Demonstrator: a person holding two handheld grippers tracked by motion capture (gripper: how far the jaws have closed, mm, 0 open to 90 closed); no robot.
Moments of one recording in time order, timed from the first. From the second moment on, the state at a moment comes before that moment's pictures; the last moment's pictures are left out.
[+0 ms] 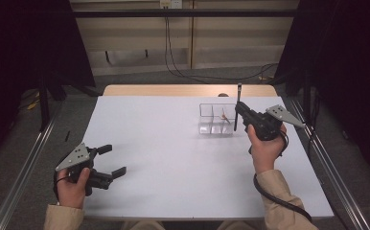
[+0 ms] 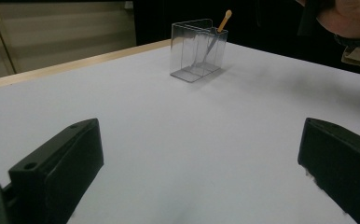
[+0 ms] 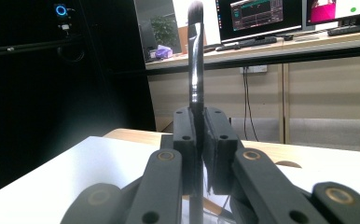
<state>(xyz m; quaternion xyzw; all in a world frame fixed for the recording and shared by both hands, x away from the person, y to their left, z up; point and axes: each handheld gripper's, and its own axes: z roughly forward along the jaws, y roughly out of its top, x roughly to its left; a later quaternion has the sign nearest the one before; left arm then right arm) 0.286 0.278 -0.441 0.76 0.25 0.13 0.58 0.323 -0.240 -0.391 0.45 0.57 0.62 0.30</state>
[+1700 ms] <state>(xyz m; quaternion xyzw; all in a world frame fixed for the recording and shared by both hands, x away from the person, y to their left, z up) 0.287 0.279 -0.443 0.76 0.25 0.12 0.58 0.356 -0.244 -0.391 0.46 0.56 0.61 0.32</state>
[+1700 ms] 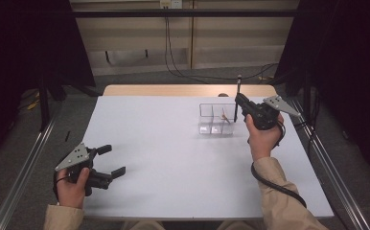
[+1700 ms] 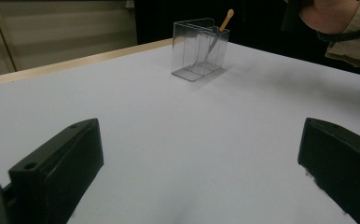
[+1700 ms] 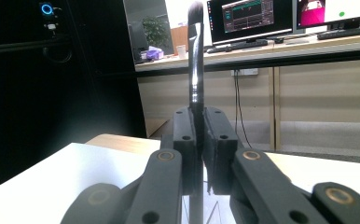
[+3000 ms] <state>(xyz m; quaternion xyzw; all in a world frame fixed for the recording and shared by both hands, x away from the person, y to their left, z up) 0.287 0.281 -0.443 0.76 0.25 0.13 0.58 0.376 -0.248 -0.393 0.46 0.57 0.60 0.33</state>
